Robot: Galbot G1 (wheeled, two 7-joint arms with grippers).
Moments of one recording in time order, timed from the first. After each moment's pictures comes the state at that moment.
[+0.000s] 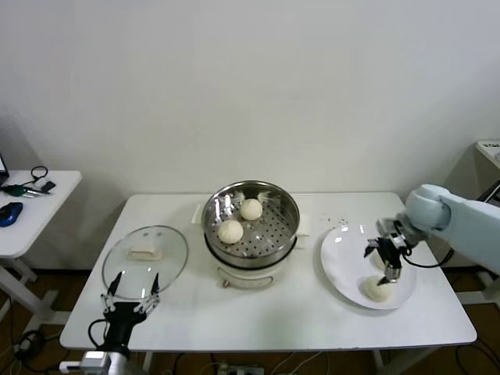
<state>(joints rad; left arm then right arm) 1.69 -1.43 -0.68 -2.00 -0.09 -0.08 0.01 0.23 0.53 -1.18 1.35 0.13 -0.17 -1.11</state>
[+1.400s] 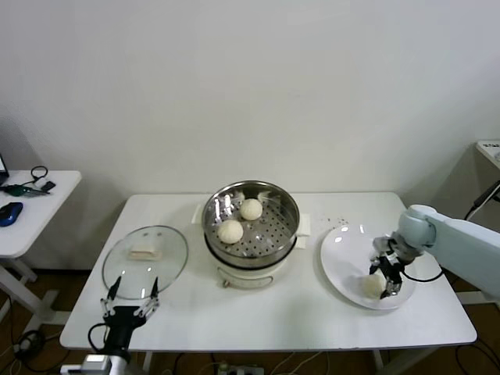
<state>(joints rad) 1.69 -1.44 -0.68 -1.99 -0.08 -0.09 0.01 0.12 0.63 -1.12 1.20 0.05 -0.12 -1.12</state>
